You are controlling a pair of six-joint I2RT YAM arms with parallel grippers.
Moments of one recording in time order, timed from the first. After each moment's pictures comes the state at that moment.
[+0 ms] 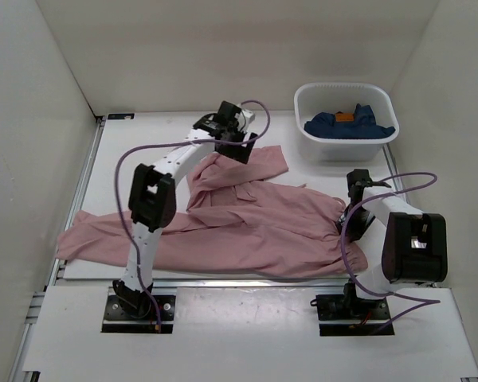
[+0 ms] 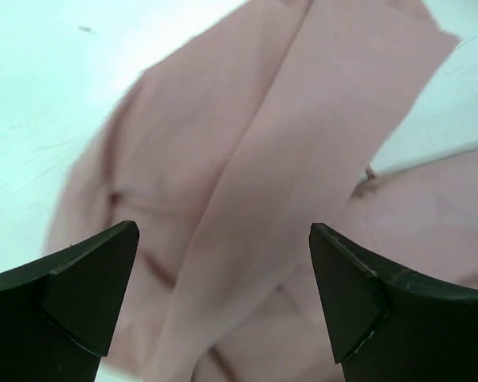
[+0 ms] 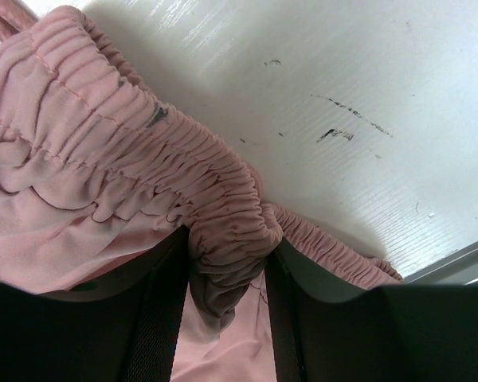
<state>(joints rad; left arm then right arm) -0.51 2.16 1.99 -0.71 0.04 0.00 0.00 1.50 0.80 -0.77 0.20 0.66</state>
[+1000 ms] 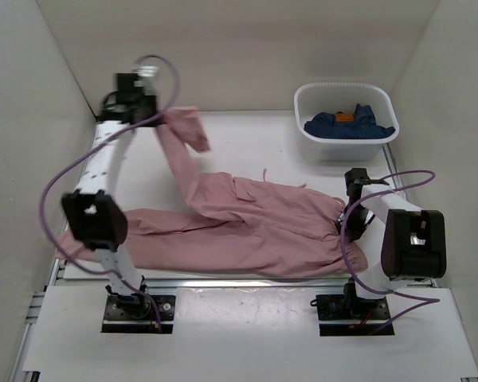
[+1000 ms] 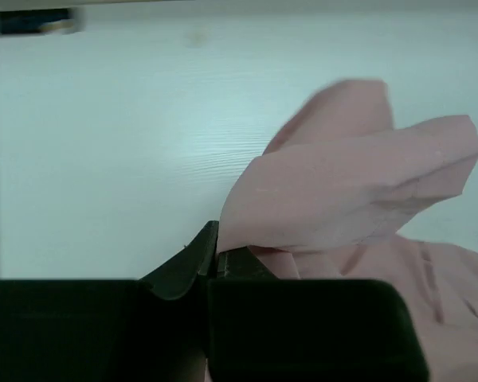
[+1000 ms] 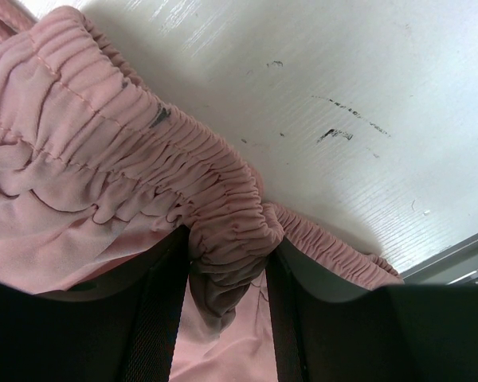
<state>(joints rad) -0.13 1.86 1.89 -0.68 0.07 0.00 0.01 1.54 0.82 -0.80 0.22 0.66</state>
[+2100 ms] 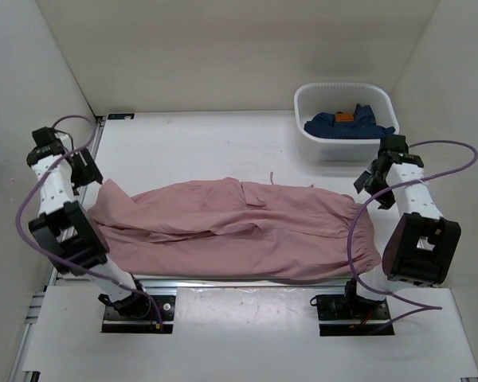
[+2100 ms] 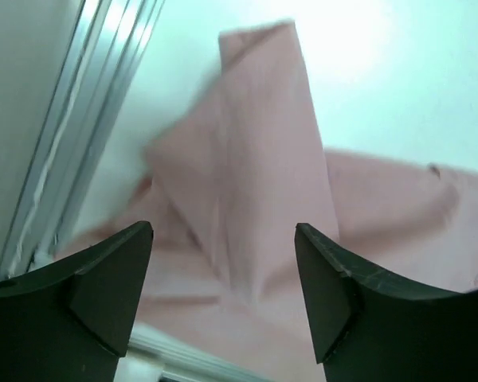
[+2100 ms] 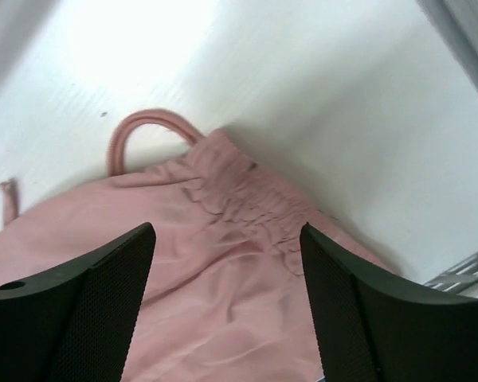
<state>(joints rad) 0.52 1.59 1.40 -0.88 0.08 0.00 -0.17 1.50 1.16 -0.87 0.22 0.54</state>
